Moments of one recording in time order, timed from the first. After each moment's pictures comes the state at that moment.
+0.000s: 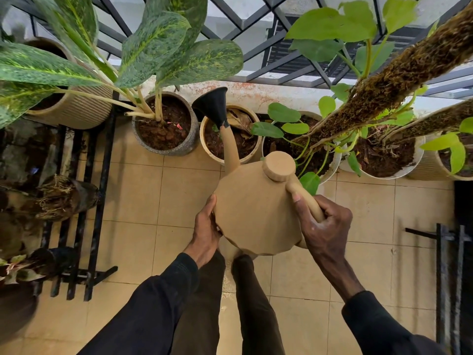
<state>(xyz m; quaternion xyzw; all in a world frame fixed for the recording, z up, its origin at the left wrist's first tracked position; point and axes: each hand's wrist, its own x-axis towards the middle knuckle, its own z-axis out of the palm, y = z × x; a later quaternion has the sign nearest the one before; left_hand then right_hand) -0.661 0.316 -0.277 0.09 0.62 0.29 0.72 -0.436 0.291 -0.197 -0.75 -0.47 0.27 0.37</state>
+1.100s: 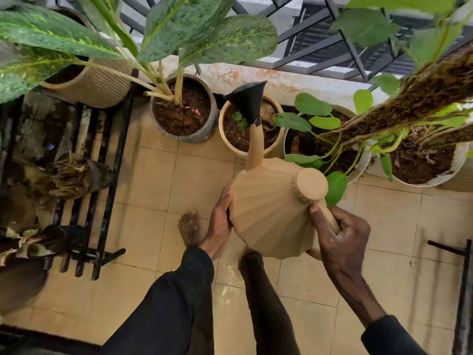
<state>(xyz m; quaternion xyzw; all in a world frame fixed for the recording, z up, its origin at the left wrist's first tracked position) -0.668 0.318 -0.291 0.15 0.62 0.29 0.71 -0.453 0.280 -0.222 -0.76 -0.48 0.28 0.34</state>
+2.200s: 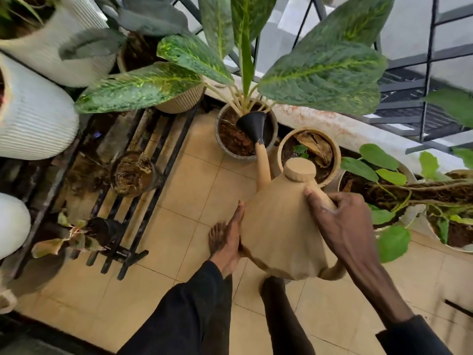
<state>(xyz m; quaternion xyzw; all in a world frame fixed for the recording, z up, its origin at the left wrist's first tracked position) -0.831 0.347 -0.278 -0.03 0.63 0.23 0.74 -0.644 0.414 -0.160 -0.74 -0.56 0.35 0.14</state>
